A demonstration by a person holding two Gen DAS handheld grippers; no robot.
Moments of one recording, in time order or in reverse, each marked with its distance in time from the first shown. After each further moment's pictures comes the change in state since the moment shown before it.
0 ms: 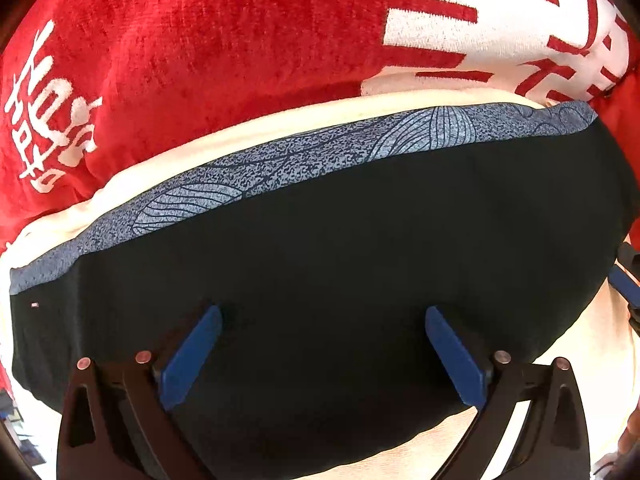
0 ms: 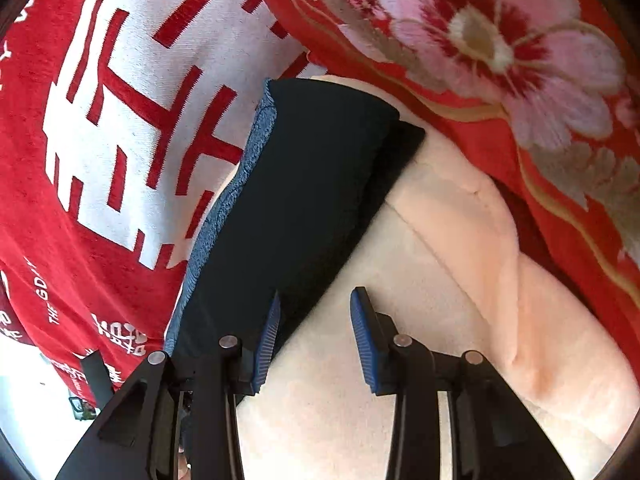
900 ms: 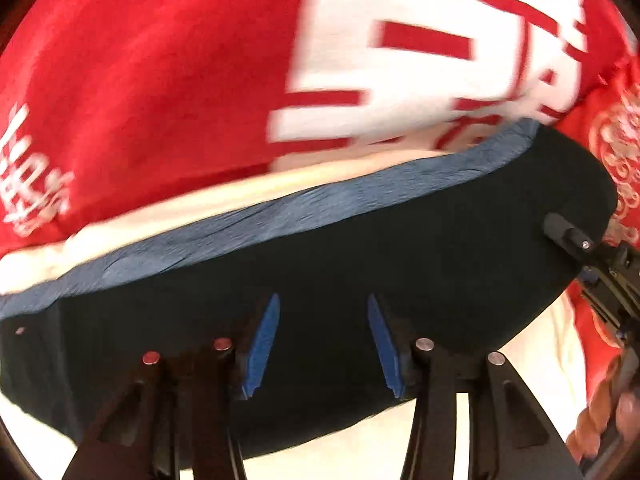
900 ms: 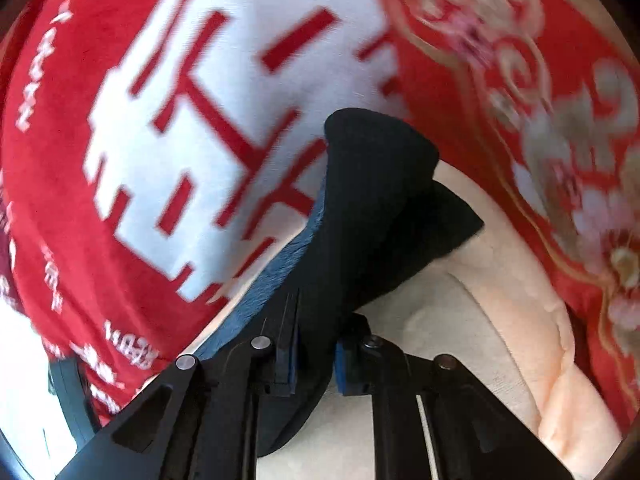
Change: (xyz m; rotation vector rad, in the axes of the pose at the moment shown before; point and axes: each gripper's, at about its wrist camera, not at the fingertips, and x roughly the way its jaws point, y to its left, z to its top) left arm -0.033 -0.030 0.024 0.036 -0.096 -0.147; right arm 0.000 0.072 0.025 -0.192 -0.132 0.055
